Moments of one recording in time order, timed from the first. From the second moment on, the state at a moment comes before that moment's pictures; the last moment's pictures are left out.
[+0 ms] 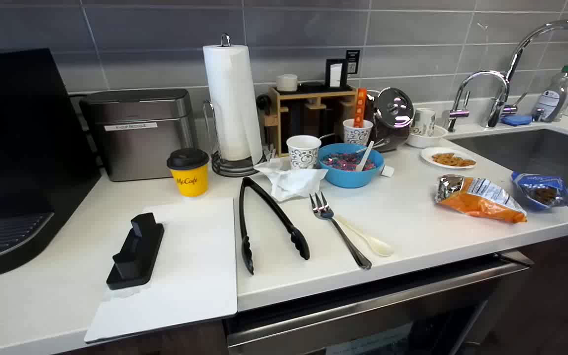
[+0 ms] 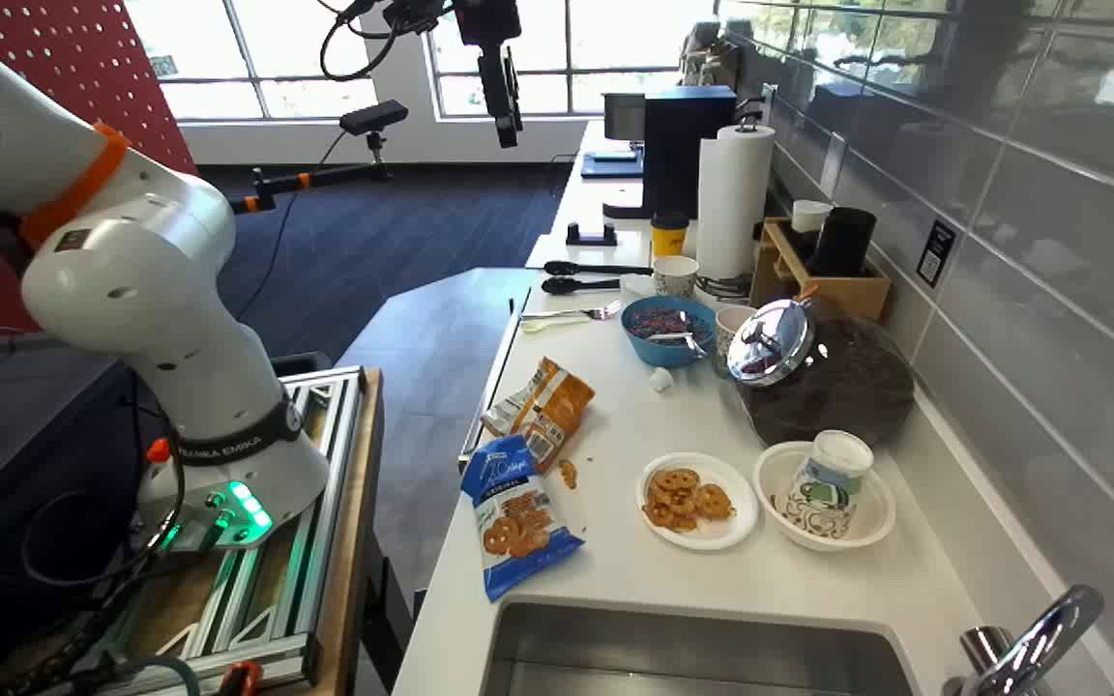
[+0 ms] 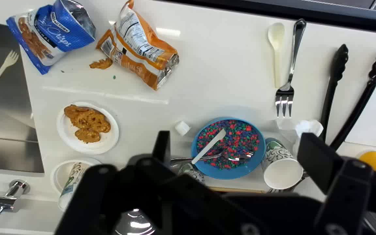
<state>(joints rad) 0.07 -0.59 0.35 -2.36 0.11 1.92 0.54</state>
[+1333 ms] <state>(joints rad) 0.17 -0.31 0.43 -2.35 0.12 2.12 0.61</state>
